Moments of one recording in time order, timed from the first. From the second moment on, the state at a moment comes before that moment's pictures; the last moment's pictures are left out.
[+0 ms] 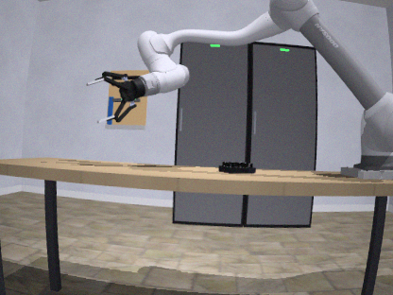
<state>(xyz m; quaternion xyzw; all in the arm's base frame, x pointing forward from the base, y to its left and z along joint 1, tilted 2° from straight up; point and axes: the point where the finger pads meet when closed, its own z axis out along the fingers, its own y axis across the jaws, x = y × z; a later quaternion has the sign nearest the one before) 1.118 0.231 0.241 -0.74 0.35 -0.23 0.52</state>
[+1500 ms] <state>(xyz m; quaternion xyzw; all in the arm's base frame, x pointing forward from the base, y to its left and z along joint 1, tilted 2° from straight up) 0.773 0.149 0.118 -0.97 -0.06 -0.14 0.20</state>
